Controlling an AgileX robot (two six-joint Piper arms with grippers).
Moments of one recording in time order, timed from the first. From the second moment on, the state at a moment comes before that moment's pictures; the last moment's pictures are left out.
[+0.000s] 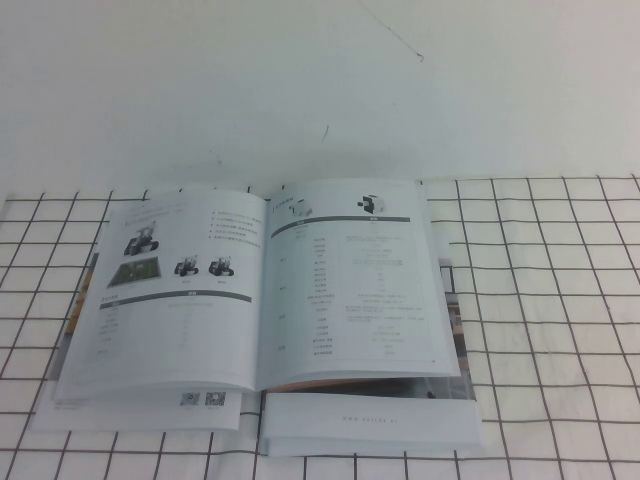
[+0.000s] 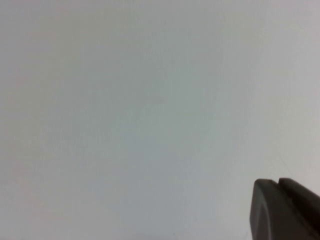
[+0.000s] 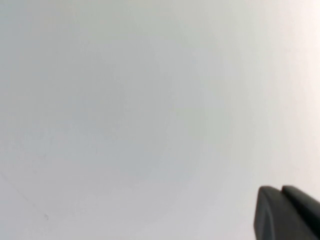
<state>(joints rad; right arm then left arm) -0.06 -0.01 -0.20 0.01 -0.08 -0.09 -0.05 0.00 -0.21 -0.19 0.01 -0.13</state>
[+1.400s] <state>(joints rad) 0.24 1.54 -0.86 1.39 0.56 -1.40 -0.05 1.54 -0.80 -0.80 0.38 0.39</state>
